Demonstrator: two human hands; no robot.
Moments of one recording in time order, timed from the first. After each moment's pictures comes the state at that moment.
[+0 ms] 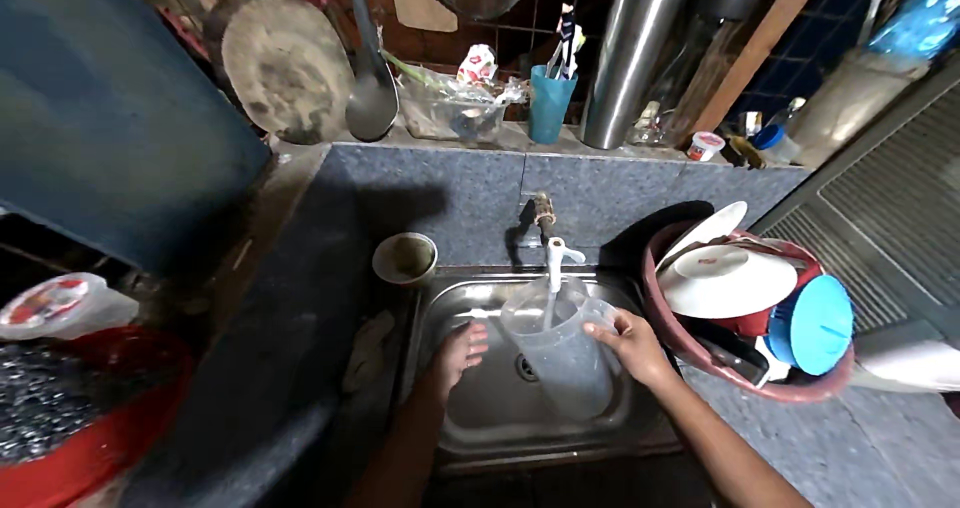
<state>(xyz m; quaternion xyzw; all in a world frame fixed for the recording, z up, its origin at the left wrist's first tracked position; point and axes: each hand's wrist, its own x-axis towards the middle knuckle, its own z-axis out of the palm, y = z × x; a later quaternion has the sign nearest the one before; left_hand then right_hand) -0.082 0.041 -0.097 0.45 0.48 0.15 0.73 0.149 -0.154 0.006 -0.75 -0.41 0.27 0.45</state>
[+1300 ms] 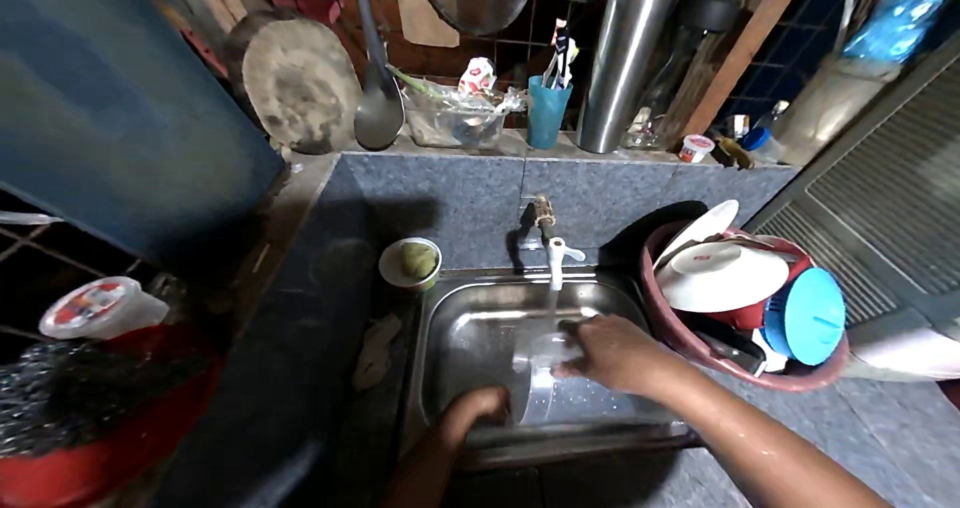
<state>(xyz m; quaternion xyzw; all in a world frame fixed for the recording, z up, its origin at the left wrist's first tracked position) -0.086 -0.013 -0.091 0.82 0.25 -0.32 0.40 0.068 -0.130 0.127 -0.76 -0.58 0.28 -0.08</state>
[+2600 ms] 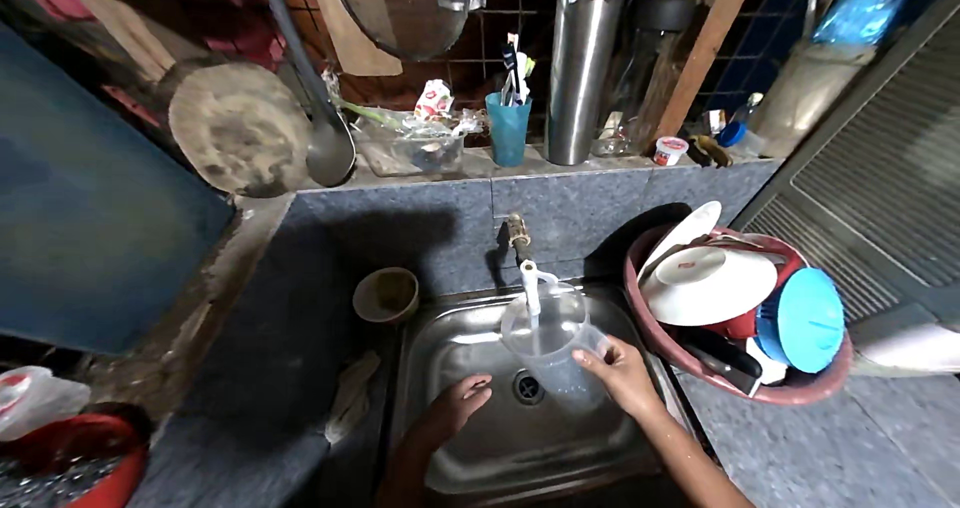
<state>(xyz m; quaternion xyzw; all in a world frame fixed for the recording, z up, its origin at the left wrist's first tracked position) -0.103 0.015 -0.064 0.72 0.35 -0.01 0.59 0.146 -0.166 -0.018 -0.73 -0.35 0.23 0.54</state>
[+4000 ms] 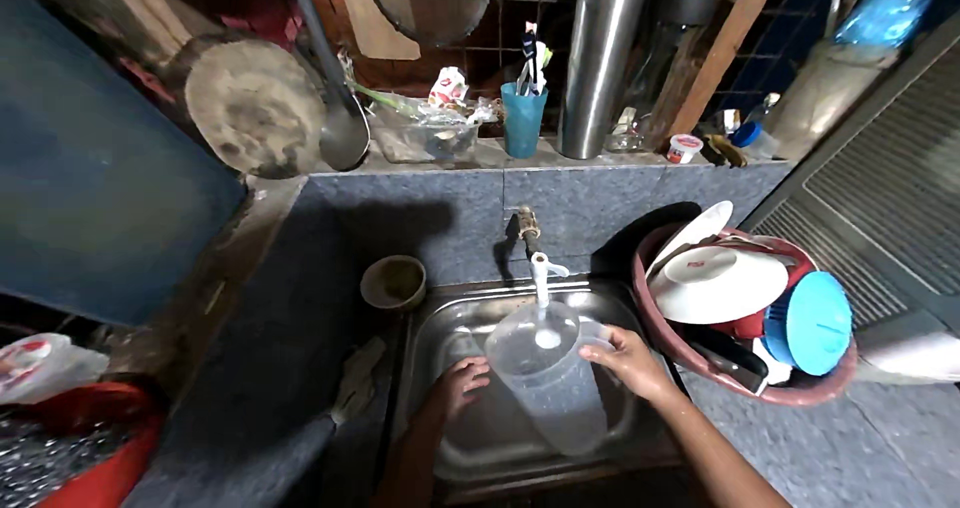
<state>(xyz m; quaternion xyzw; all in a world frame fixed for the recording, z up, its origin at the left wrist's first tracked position) -0.098 0.011 -0.080 0.50 0.45 0.12 0.73 0.158 -0.161 -0.003 -0.68 -0.41 0.33 0.50</state>
